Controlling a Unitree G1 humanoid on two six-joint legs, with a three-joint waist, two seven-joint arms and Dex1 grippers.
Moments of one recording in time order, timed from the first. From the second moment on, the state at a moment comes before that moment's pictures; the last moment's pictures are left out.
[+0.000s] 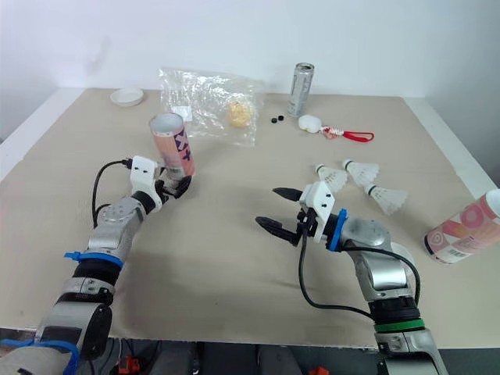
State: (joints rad) left arm -0.70 0.29 0.08 0.68 -0.16 0.02 -0.42; right arm -0.33 -0.52 0.02 0.01 0.35 0.10 0.97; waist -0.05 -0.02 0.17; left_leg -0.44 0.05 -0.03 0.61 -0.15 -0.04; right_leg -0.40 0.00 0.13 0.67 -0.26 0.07
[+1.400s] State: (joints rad) left arm -0.75 0.36 0.00 0.75 -0.08 -0.15 -0.67; right arm -0.13 -0.48 -0.11 -0.36 0.39 0.42 0.61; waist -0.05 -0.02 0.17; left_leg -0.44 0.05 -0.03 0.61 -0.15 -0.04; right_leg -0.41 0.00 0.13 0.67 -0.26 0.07
